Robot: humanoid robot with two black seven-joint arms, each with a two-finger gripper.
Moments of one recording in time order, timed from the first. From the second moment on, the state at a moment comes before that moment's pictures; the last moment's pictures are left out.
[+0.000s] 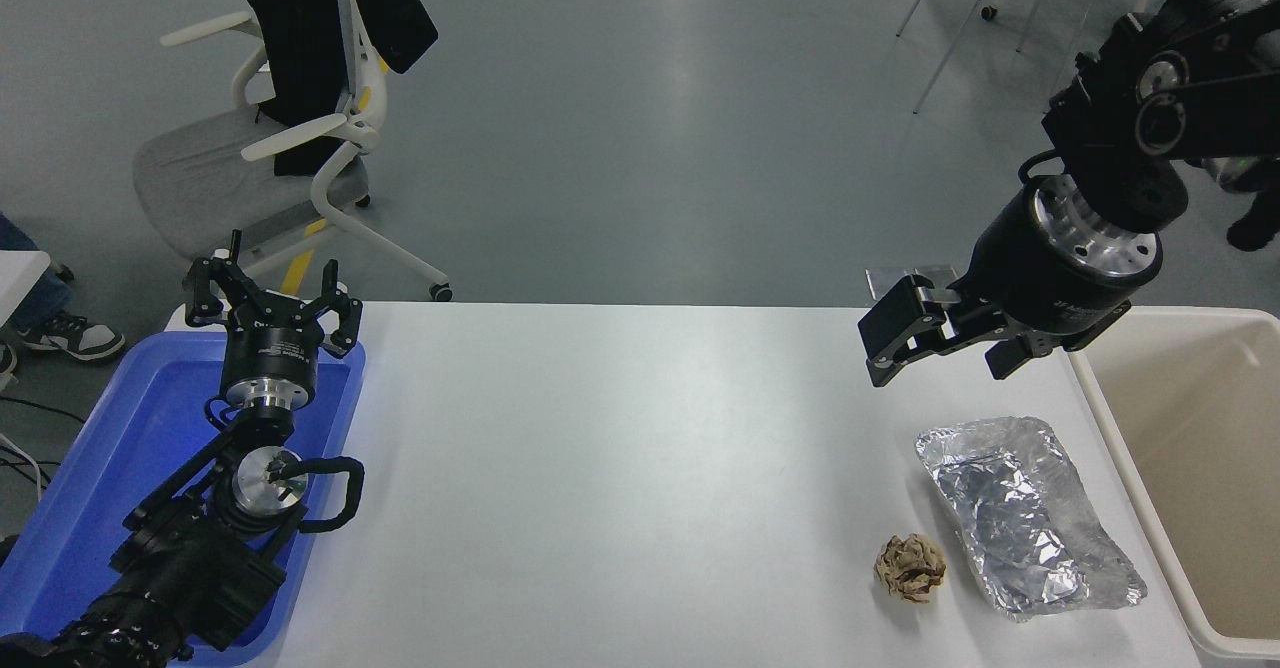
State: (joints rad) left arm -0.54 0.15 -1.09 -0.55 0.03 -0.40 -0.56; right arm 2.40 -0.29 -1.28 1.62 -0.14 0.67 0.03
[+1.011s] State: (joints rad) left arm -0.54 0.16 -1.09 -0.55 0.03 -0.40 -0.56; right arm 2.21 -0.46 -1.28 1.54 -0.36 0.56 0.03
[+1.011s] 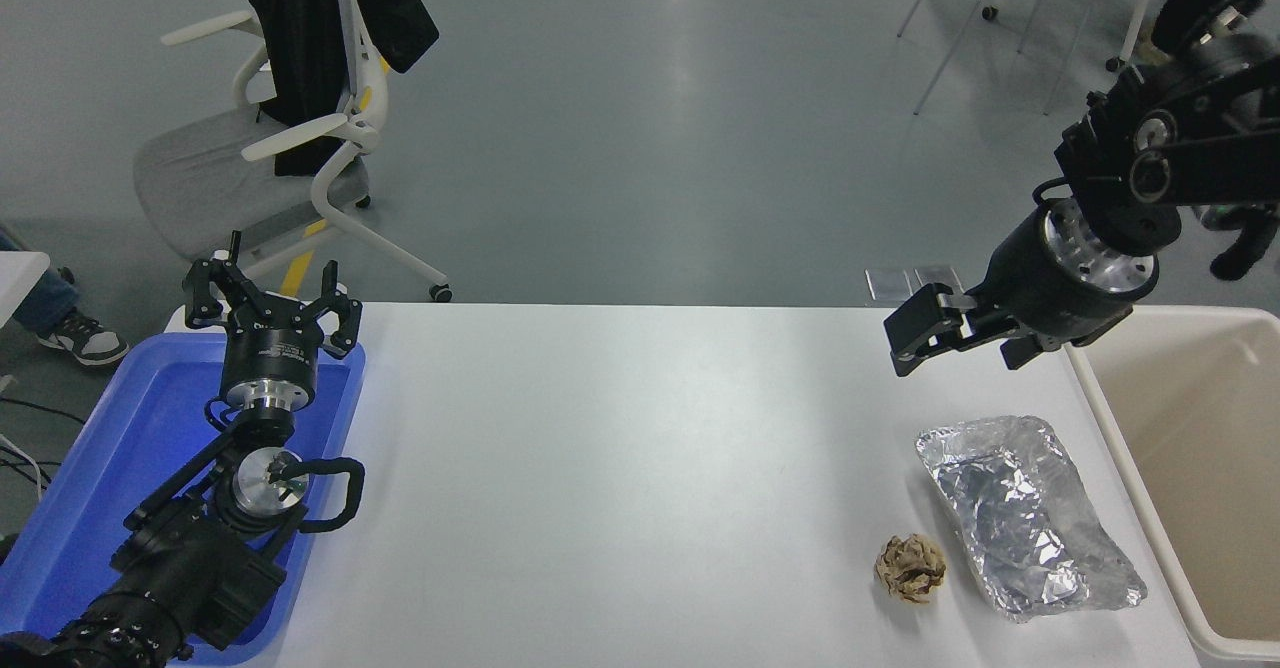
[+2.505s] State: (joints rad) left arm -0.54 0.15 -1.09 -0.55 0.03 -0.40 -0.56; right arm 1.09 -0.73 -0.71 0.95 -0.95 0.17 0.14
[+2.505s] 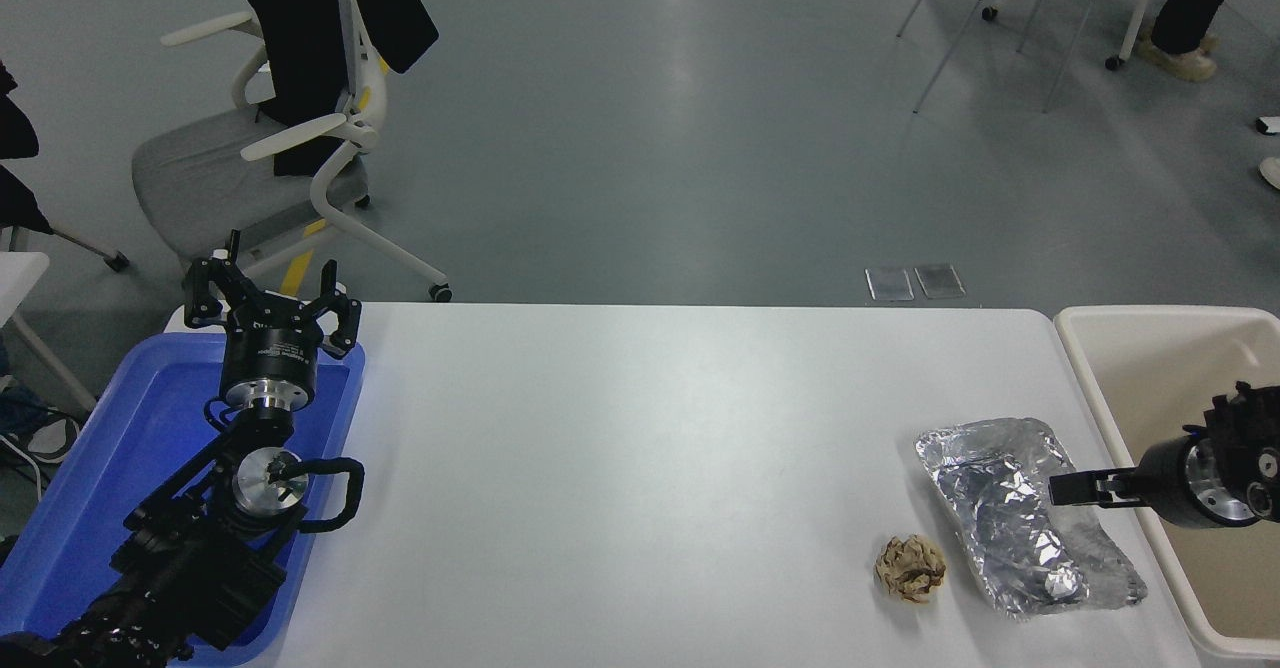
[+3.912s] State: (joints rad) left arm -0.54 0.15 -1.09 -0.55 0.03 -0.40 -0.56; right arm 1.40 -0.87 -0.92 1.11 -0.94 0.20 0.18
